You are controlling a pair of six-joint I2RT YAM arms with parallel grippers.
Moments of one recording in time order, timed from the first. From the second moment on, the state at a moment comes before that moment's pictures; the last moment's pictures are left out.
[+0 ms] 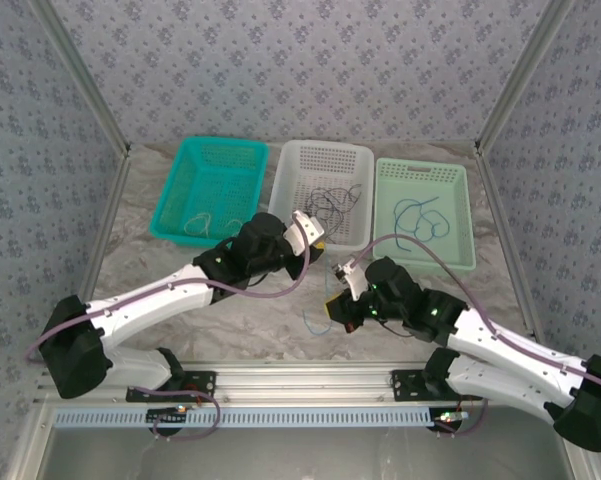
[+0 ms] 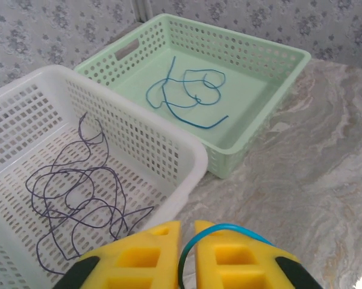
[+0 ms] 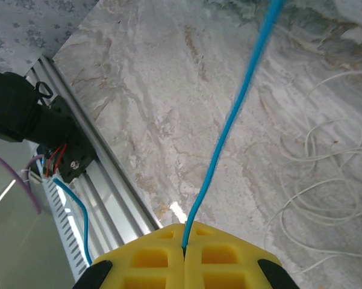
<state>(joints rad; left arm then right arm) -0.93 1.31 0.96 -0.06 0.06 0.12 0.93 0.83 0.60 -0.40 -0.29 0.40</state>
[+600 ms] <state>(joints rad) -0.92 1.30 0.95 -0.03 -0.14 0.12 0.67 0.69 0.66 -0.63 -0.34 0.38</state>
